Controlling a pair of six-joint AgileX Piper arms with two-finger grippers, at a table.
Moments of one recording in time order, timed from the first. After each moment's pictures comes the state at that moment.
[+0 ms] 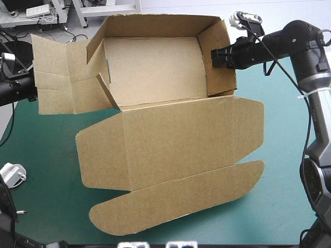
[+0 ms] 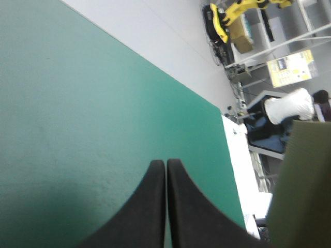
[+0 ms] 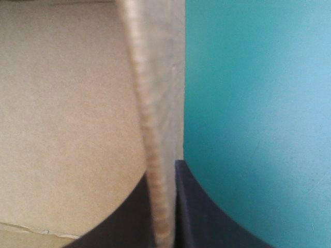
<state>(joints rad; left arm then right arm) 0.48 1.60 -1.42 -1.28 1.21 0.51 0.12 1.80 -2.07 0.59 1.26 -0.14</state>
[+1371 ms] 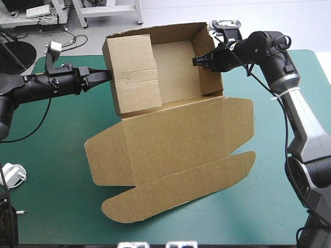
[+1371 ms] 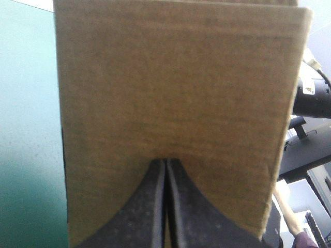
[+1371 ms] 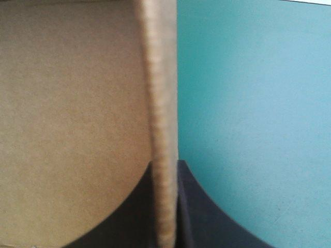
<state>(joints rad) 0.16 1.47 -1.42 -1.28 1.20 0.54 0.28 1.87 -2.07 0.31 1.09 -0.05</state>
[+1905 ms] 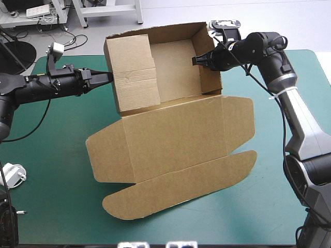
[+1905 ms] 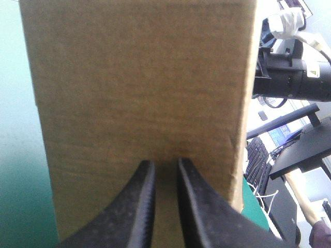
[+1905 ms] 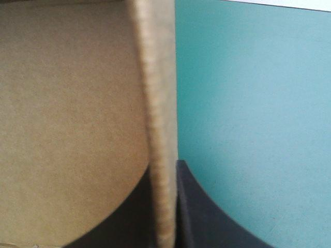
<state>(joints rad) 0.16 1.47 -1.42 -1.25 1.20 0.58 0.28 1.88 -2.07 0.28 1.05 -0.03</state>
